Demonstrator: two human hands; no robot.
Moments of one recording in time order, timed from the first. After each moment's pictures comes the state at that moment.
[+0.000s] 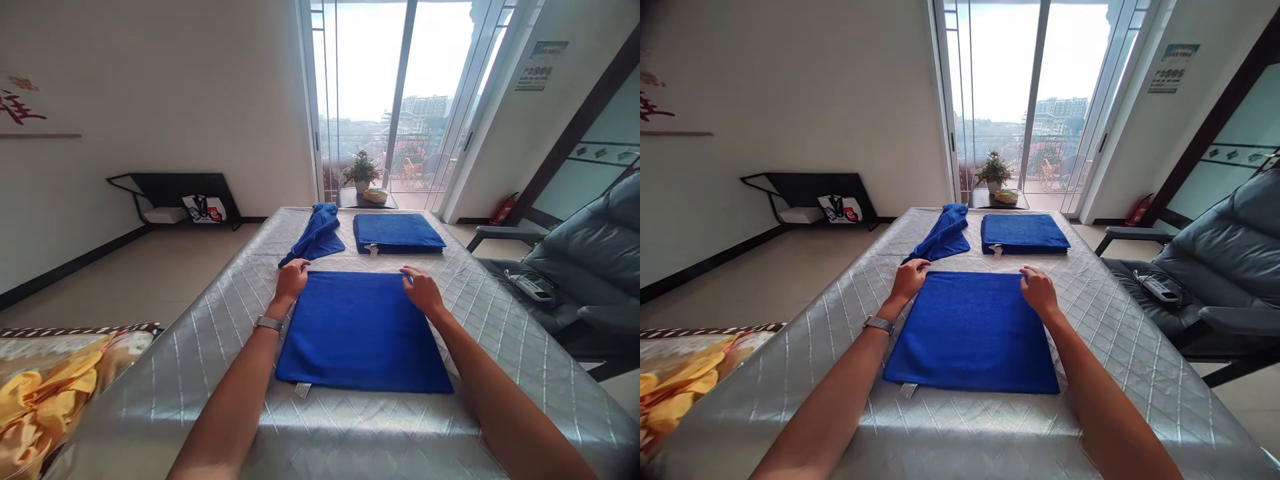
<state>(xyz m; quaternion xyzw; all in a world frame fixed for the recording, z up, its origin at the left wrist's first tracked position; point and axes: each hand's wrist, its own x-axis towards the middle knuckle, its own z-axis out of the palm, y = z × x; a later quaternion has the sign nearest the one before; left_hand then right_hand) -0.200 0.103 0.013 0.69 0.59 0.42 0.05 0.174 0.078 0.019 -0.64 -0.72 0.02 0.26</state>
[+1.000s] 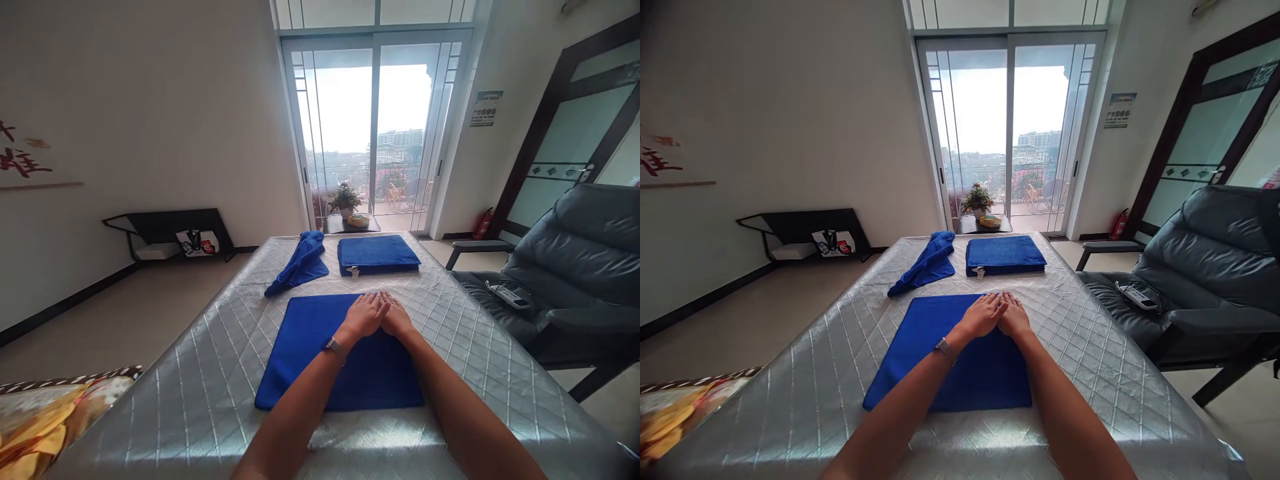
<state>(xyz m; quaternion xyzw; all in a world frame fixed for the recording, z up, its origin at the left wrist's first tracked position) 0.032 0.074 0.010 0.87 0.46 0.13 0.06 0.169 0.069 -0.003 -0.64 -0.77 0.05 0.06</state>
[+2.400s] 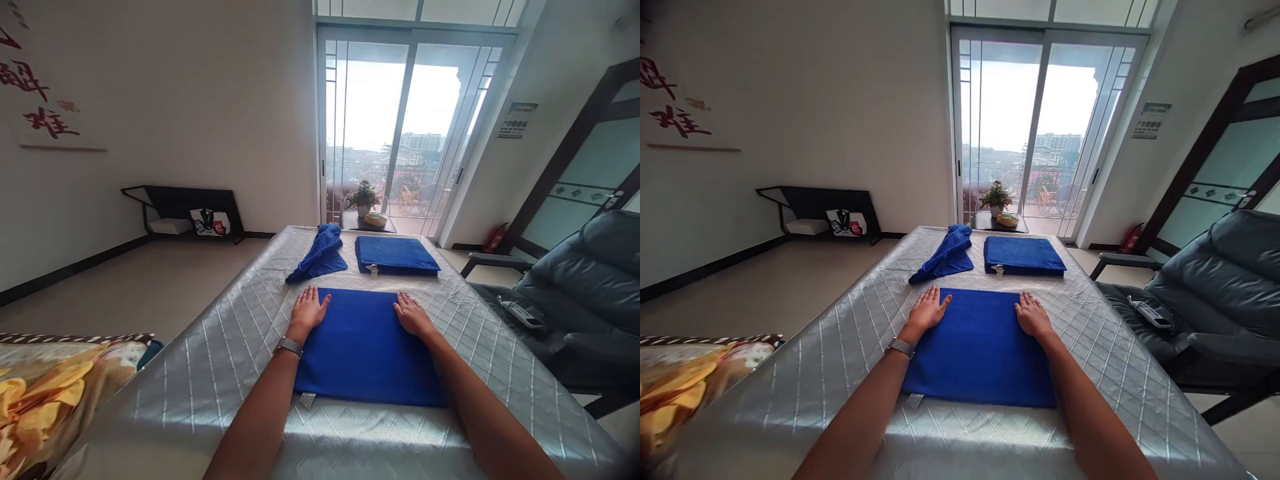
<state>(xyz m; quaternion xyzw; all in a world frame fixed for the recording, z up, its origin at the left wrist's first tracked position) -0.160 0.073 -0.005 0.68 0.72 0.08 0.06 0.170 0.078 0.002 -0.65 -0.76 0.04 0.02</state>
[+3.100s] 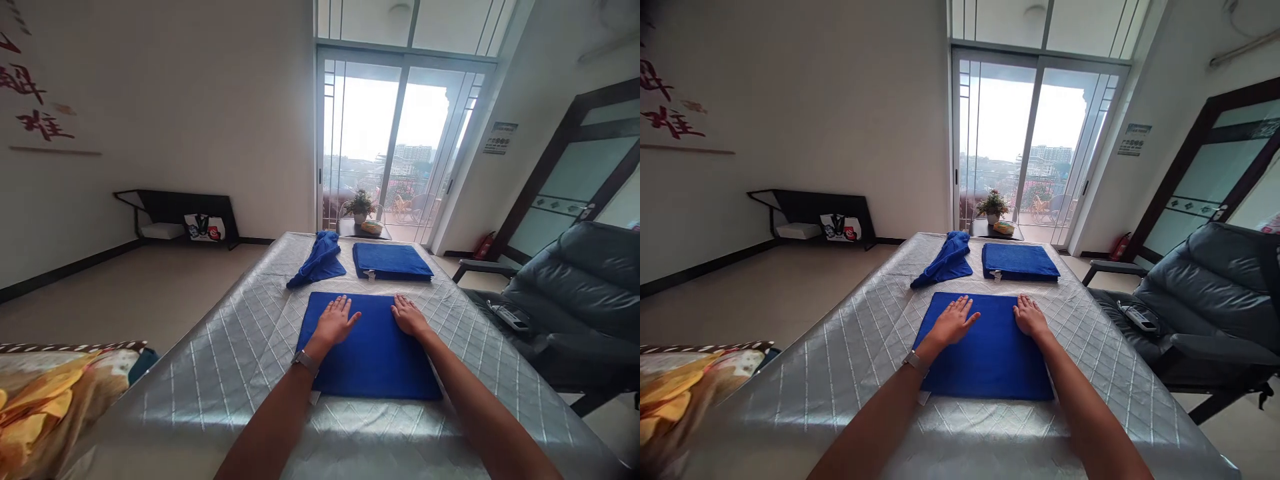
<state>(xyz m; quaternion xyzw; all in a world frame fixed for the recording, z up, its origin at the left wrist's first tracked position) -0.100 0.035 0.012 0.81 0.57 0.13 0.04 0.163 0.074 0.016 -0.66 -0.75 0.02 0.00</state>
